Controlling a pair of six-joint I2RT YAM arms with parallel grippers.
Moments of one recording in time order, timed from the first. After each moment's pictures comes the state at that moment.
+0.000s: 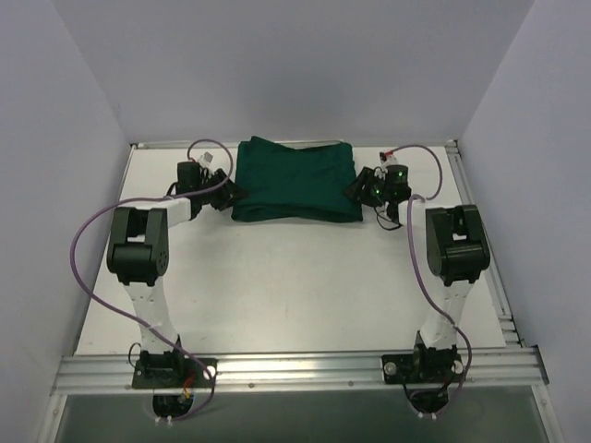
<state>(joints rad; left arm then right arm) -0.09 2.06 1.27 0.17 0.55 -0.72 0.12 2.00 1.11 0.36 -0.38 0.52</state>
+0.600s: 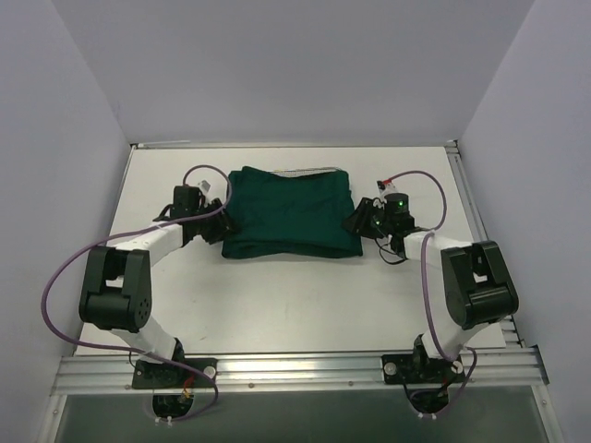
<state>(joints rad) -0.15 1.64 0.92 -0.13 0.36 -0.63 0.20 1.63 0.71 0.31 -0.33 0.53</state>
